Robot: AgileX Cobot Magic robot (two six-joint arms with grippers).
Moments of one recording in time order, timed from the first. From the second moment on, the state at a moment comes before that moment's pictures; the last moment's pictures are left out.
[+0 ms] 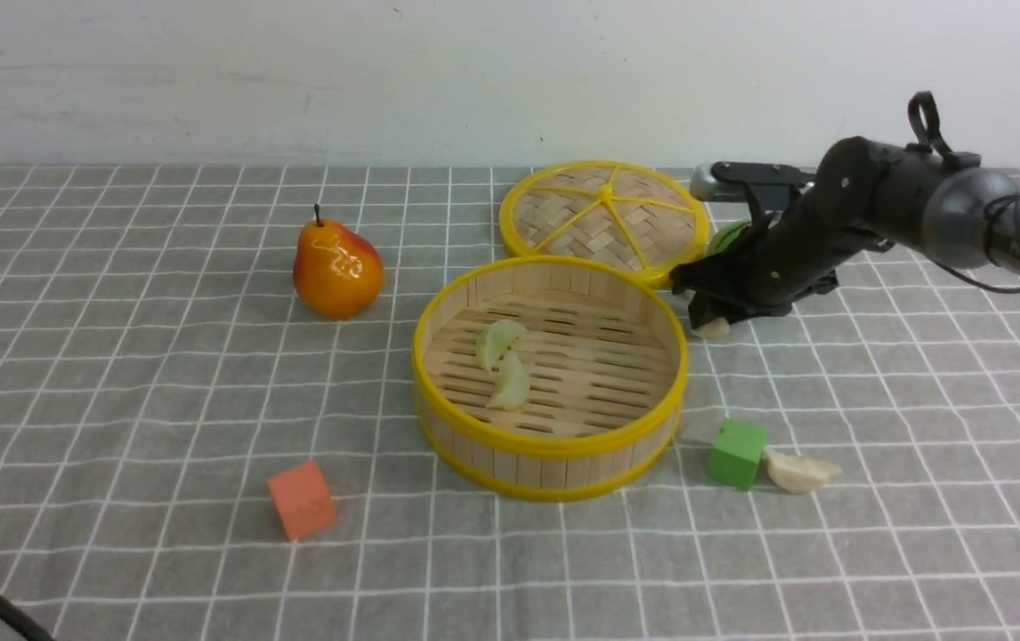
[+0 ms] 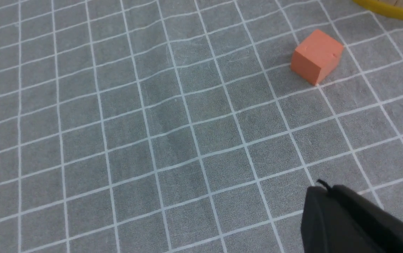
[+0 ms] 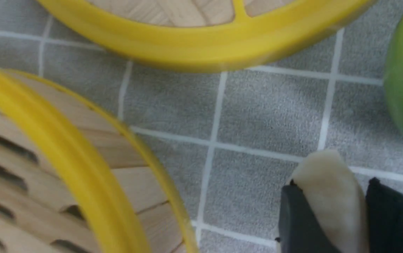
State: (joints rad) right arm 0.15 2.31 -1.96 0.32 0.72 -0.12; left arm -0.45 0.50 -0.50 0.34 0.79 -0.28
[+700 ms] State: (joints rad) right arm 0.44 2.32 -2.02 0.15 0.82 0.07; left arm -0.45 0.50 -0.49 0.32 0.67 -0.34
